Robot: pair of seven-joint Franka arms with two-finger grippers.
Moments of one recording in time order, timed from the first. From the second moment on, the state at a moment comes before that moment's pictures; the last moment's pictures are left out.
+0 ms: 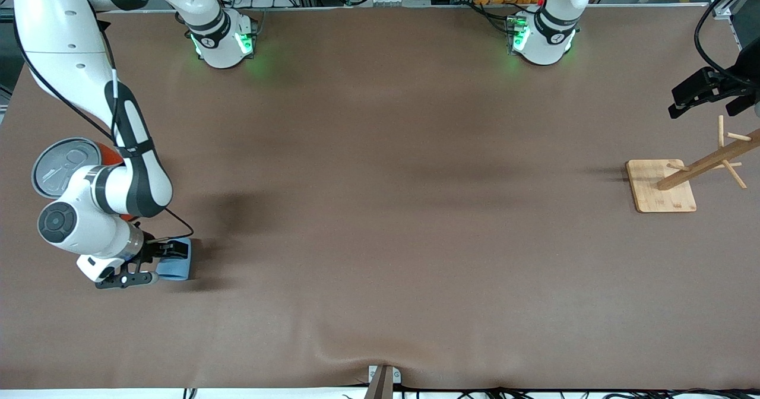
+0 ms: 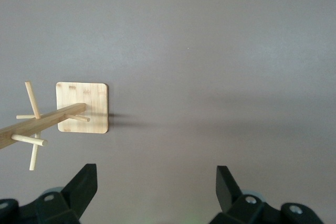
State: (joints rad) left arm 0.00 -0.04 -0.03 -1.52 0.01 1.51 -0.06; right arm -0.02 0.70 -0.04 -1.60 0.05 2.32 -0.19
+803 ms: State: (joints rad) left arm 0.00 -0.03 -0.03 -1.53 0.01 1.50 -0.06; right arm -0.01 0.72 -0.04 -1.59 0.05 2.33 -0.19
